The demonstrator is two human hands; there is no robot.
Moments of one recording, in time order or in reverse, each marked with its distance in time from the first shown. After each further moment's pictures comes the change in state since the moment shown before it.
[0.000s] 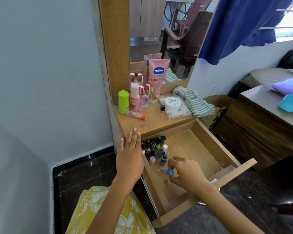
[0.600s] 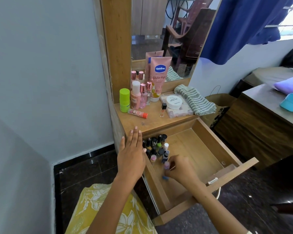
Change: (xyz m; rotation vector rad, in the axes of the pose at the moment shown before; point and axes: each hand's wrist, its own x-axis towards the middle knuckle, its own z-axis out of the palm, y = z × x) left_hand 0.000 -0.001 0.001 0.003 0.015 0.000; right_hand 0.017 -0.013 0.014 0.390 0.014 0.316
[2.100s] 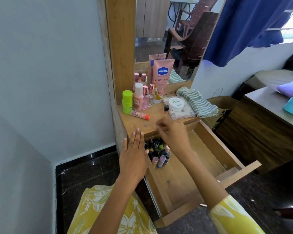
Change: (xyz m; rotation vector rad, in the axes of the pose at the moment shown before) left_hand 0.000 0.001 -0.003 0.004 -0.020 -0.004; right_hand 0.047 -0.063 -0.060 0.114 0.441 -0.373
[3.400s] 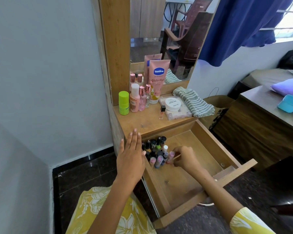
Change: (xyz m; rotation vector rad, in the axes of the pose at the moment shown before) left_hand 0.000 -0.001 0.005 -0.012 0.027 0.009; right_hand -0.051 0.089 0.024 -0.066 -0.436 0.427
